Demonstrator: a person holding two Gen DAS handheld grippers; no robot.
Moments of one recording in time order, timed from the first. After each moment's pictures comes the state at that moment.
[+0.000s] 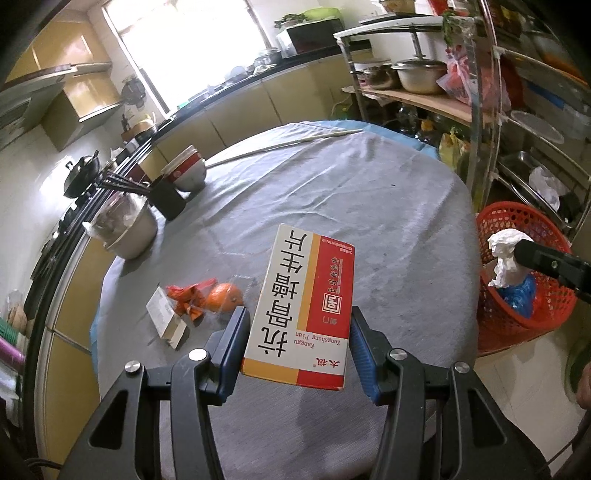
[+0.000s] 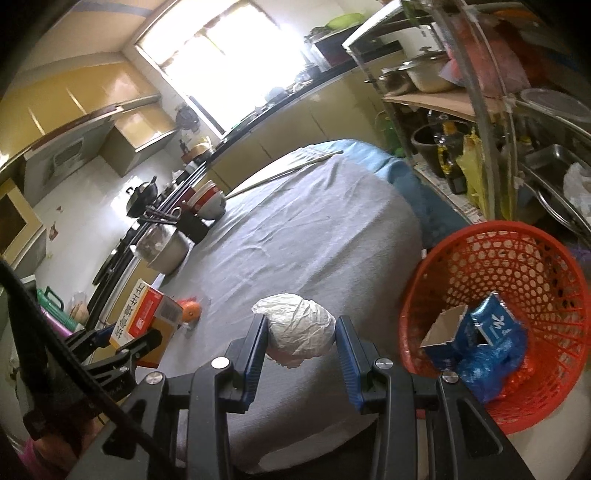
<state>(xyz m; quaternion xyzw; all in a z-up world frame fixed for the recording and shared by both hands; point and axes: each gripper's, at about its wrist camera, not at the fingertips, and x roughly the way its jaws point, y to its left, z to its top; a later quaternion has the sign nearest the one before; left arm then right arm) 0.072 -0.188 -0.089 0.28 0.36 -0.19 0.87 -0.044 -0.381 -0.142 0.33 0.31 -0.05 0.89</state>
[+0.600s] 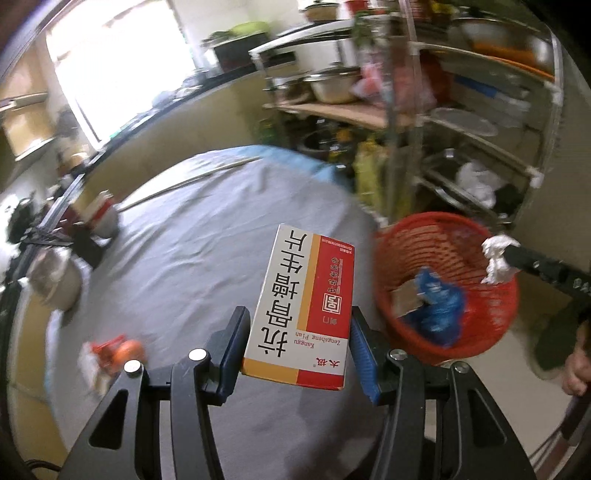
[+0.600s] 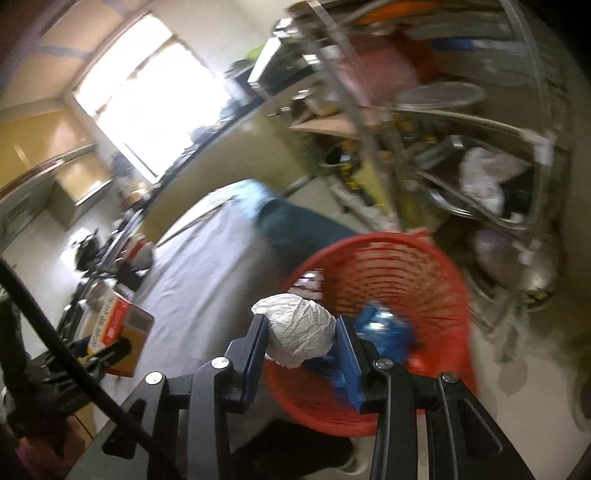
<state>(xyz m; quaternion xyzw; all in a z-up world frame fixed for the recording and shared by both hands) 0.041 -0.286 -0.094 0.28 0.36 -0.34 0.83 -0.134 -0.477 -0.157 0.37 0.30 -0.19 0.86</state>
